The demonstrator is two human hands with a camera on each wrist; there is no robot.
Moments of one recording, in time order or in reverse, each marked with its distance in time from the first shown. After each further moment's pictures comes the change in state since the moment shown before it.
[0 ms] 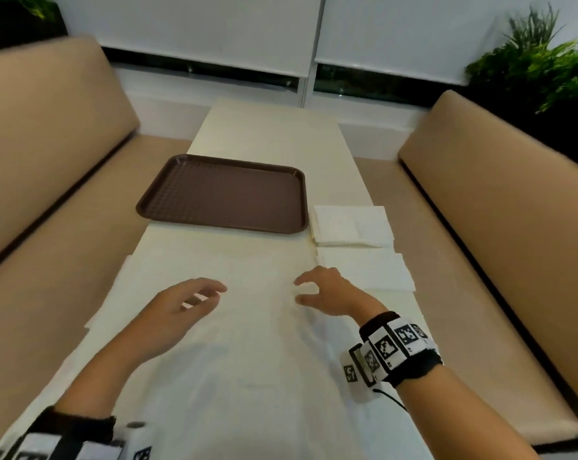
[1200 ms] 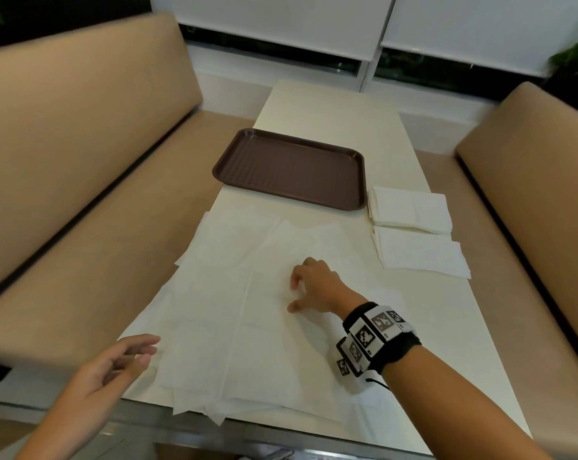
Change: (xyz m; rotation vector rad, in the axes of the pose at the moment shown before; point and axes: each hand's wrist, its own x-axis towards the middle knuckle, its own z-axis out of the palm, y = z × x) left_hand -0.197 -0.122 -0.045 -0.204 0.355 -0.163; right_hand 0.007 -0.096 0.092 -0.147 -0.004 -0.203
